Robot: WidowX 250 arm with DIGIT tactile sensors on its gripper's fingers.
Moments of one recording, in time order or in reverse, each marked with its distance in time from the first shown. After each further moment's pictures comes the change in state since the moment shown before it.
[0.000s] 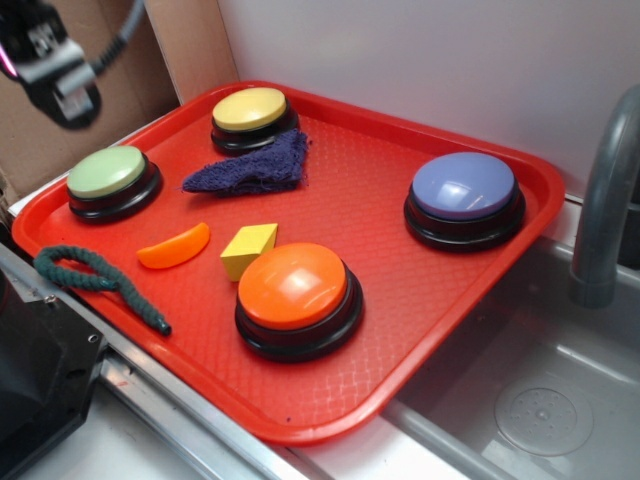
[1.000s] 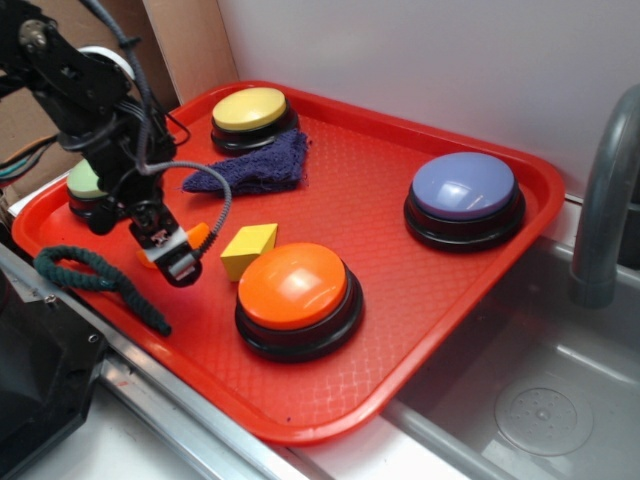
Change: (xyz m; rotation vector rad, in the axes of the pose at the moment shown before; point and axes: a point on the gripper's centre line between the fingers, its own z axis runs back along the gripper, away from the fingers) arm 0.019 0.025 -0.146 -0.074 -0.118 -0.119
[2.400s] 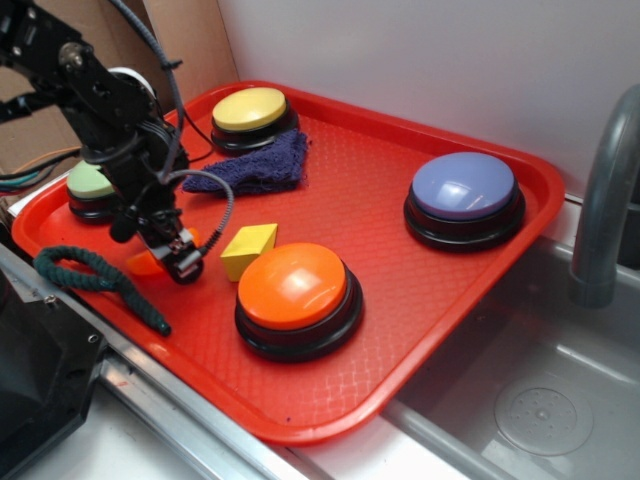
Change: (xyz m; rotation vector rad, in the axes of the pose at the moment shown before) arm -0.002 0.009 -0.008 0.012 0.092 0.151
